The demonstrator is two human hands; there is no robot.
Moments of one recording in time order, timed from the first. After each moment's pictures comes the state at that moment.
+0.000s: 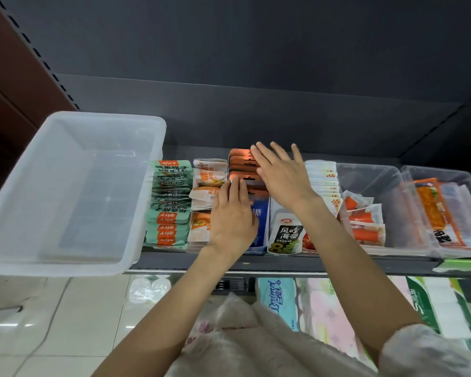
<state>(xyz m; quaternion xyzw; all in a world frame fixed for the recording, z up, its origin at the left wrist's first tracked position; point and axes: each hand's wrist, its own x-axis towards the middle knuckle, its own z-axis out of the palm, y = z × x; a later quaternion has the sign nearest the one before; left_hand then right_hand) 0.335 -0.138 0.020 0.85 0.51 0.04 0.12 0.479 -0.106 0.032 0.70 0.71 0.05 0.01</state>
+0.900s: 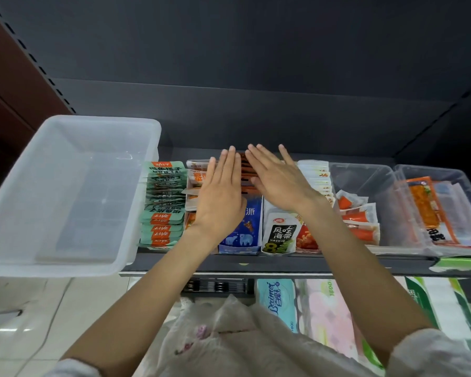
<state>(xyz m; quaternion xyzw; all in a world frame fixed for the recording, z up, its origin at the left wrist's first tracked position) 0.333 -0.112 0.038 0.89 0.46 0.05 -0.03 0.489 -0.120 0.045 0.66 0.75 -0.03 0.01</state>
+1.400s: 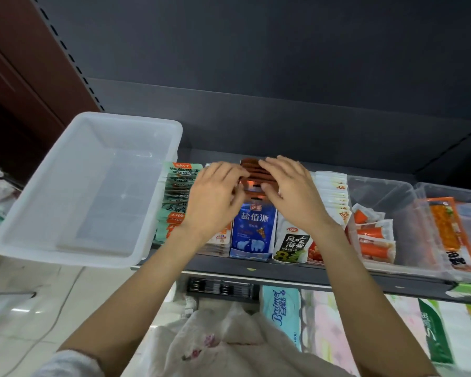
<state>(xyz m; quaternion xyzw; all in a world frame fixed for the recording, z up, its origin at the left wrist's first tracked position) 0.292 -0.099 0.052 0.87 0.40 0.28 0.06 0.468 -0.138 0.058 0.67 0.71 -0.08 -0.17</state>
